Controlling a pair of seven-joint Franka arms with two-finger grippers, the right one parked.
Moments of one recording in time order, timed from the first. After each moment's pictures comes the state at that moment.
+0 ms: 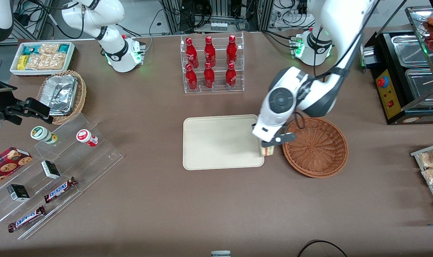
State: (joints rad) arm -0.25 0.43 -0.40 -1.76 0.12 2.00 -0.92
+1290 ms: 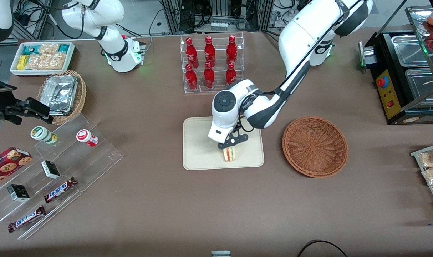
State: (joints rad) arm -0.45 0.72 -0.41 -1.53 0.27 2.15 -1.26
